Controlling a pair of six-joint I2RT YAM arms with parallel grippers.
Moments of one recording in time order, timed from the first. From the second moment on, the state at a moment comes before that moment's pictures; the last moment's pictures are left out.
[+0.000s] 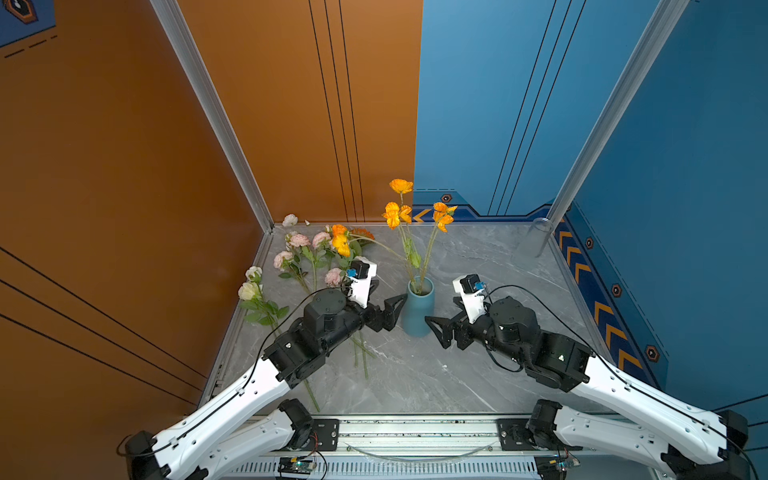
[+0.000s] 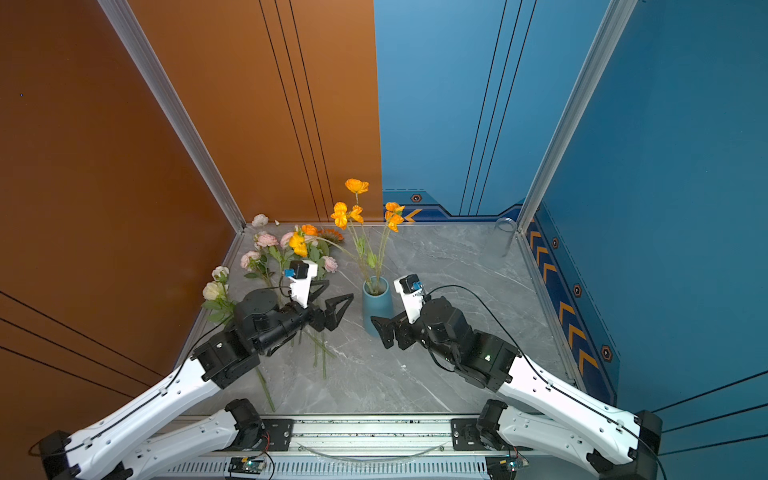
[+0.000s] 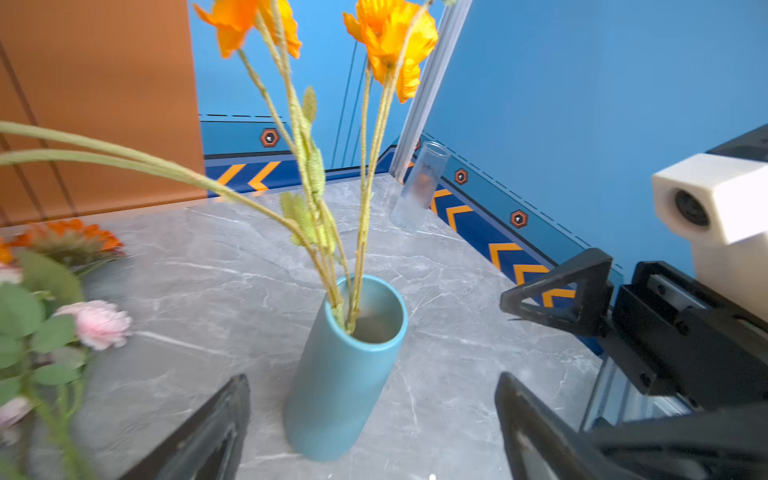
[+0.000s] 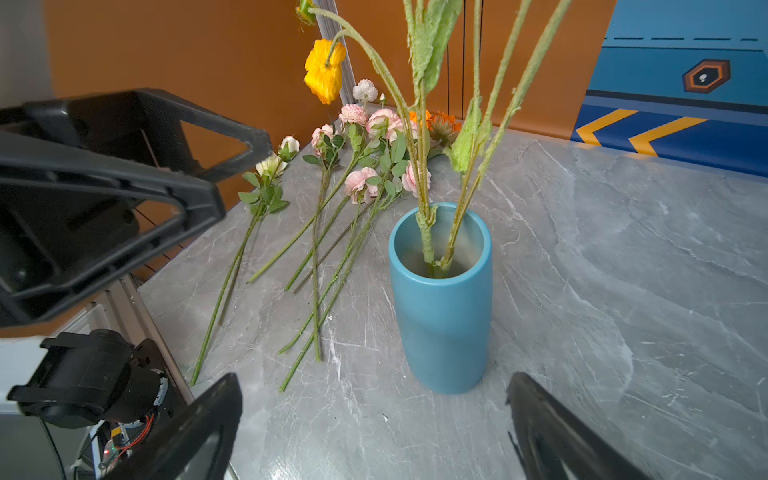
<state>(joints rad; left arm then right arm) -0.75 0.78 0.81 -0.23 -0.06 -0.32 1.00 0.91 0.89 -0.39 0.19 0.31</state>
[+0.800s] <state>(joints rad) 0.03 1.28 0.76 -0.50 0.03 -0.79 1.25 1.36 1.04 -0.23 0.21 0.29</state>
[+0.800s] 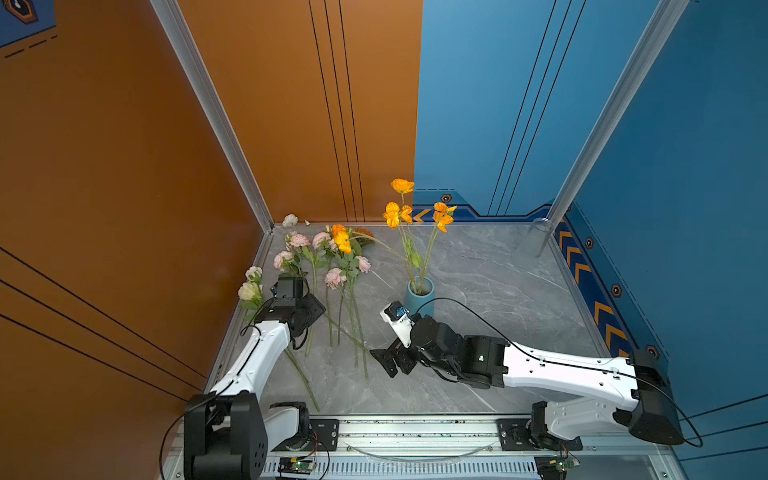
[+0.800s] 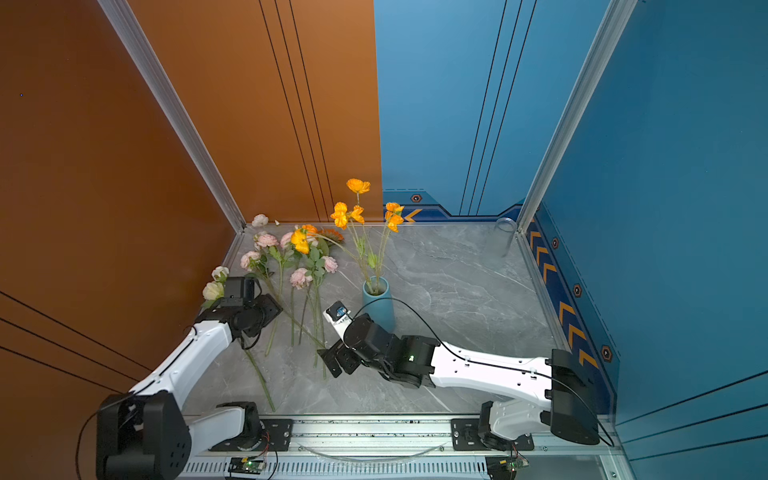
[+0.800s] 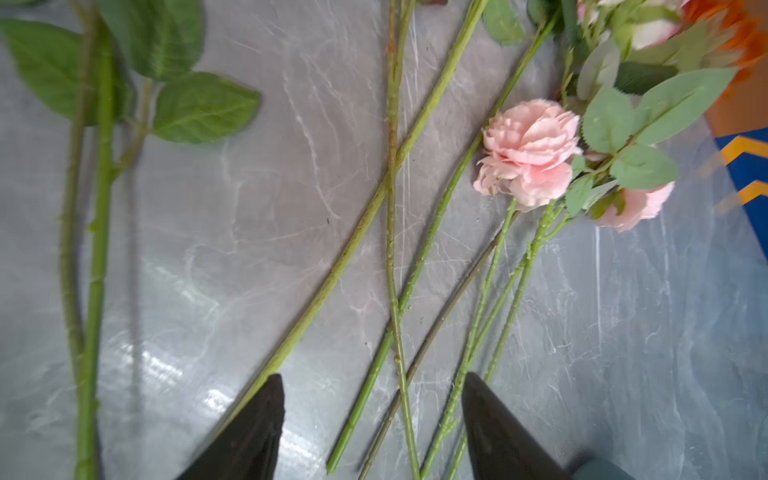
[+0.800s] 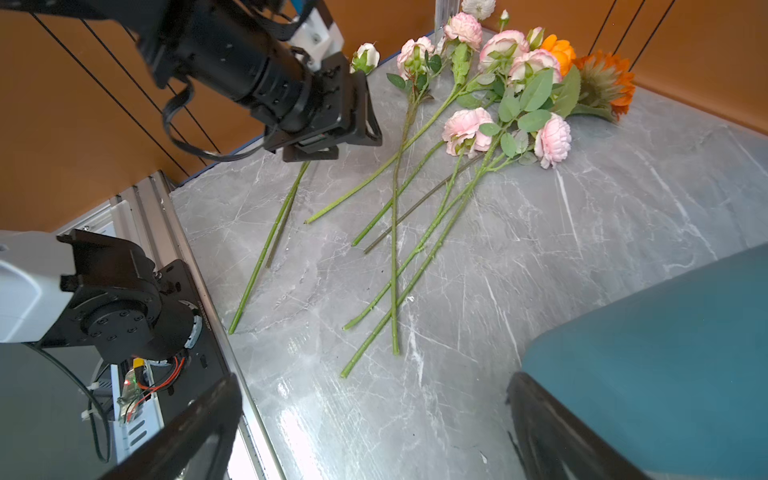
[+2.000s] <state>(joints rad) 0.00 1.65 0.89 -0.36 -0.01 -0.92 1.24 1.38 1.05 -0.20 0.17 0.30</state>
